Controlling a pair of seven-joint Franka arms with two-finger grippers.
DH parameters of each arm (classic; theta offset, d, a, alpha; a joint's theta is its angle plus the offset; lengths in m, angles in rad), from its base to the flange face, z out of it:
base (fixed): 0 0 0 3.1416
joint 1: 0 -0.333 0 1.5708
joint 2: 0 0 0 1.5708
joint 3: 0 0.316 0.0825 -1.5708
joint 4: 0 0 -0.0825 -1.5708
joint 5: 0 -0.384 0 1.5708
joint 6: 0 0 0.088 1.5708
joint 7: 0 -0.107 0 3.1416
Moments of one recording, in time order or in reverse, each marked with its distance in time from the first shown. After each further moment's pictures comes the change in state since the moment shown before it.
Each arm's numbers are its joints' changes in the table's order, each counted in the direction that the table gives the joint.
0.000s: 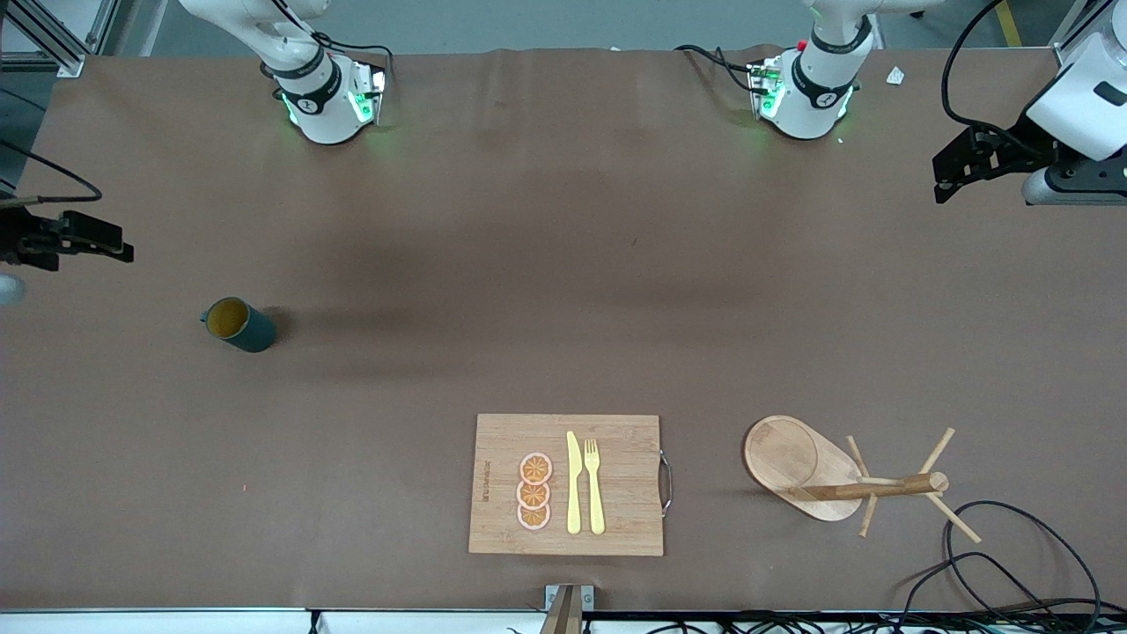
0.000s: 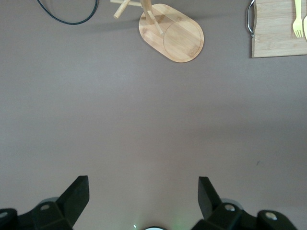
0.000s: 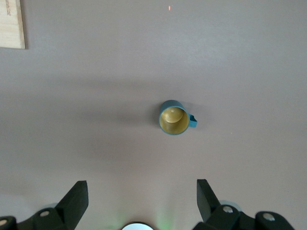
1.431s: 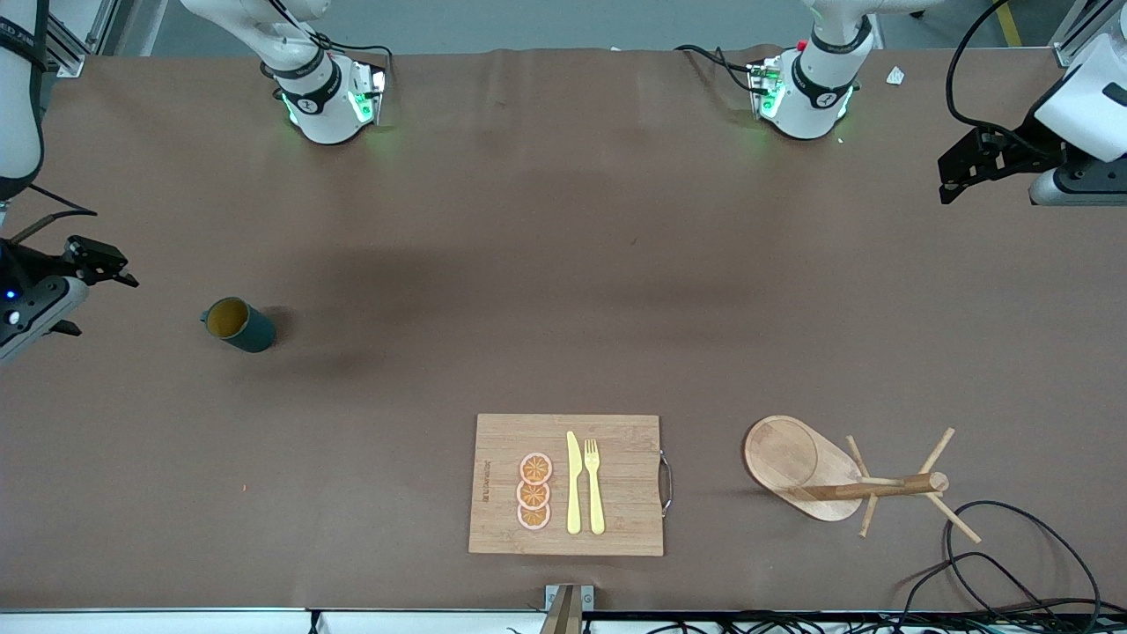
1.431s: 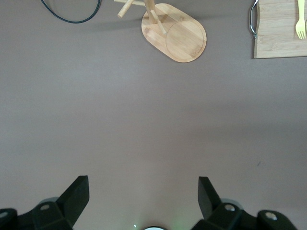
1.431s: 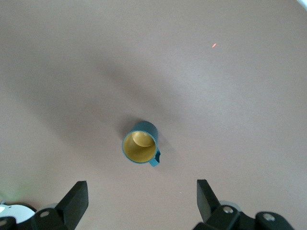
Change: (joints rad) left arm -0.008 0.000 0.002 0.000 0.000 0.001 0.001; right arm 0.043 0.065 -0.008 0.120 0.028 -0.239 0.763
